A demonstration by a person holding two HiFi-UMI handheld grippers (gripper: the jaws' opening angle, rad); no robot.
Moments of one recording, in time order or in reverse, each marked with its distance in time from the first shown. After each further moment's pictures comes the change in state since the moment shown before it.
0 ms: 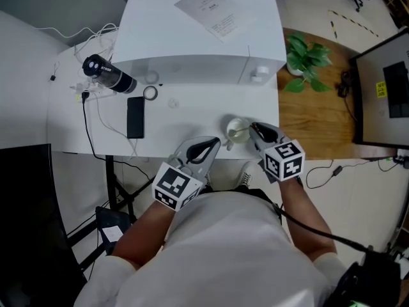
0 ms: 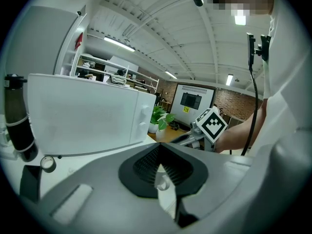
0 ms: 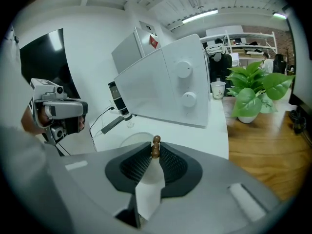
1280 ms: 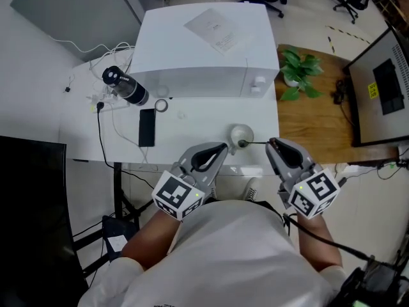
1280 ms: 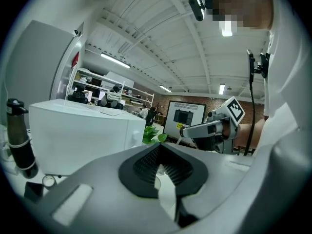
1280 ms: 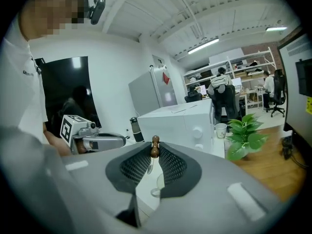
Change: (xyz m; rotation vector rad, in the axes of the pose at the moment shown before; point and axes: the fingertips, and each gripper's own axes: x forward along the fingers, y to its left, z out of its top) left arm -0.040 -0.041 0.063 0.060 -0.179 -0.036; right arm -0.142 0.080 0.096 -0.061 -0.310 0.075
